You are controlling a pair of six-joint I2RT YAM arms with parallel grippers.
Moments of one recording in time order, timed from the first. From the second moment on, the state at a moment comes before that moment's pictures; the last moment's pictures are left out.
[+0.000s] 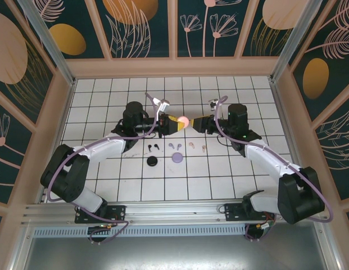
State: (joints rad) left arm -0.55 1.55 0.86 0.55 0.92 -0.52; right arm 0.36 1.26 0.72 0.16 -0.65 0.42
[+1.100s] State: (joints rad) left arm -0.55 1.53 0.86 0.55 0.91 -0.52; right arm 0.42 1.20 0.72 0.17 -0.64 0.45
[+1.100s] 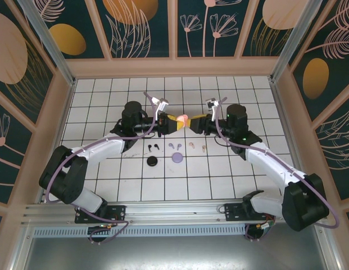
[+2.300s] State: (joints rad) left arm -0.55 1.51 0.86 0.55 0.89 -0.52; right arm 0.53 1.15 0.84 0.05 -0.56 0.43
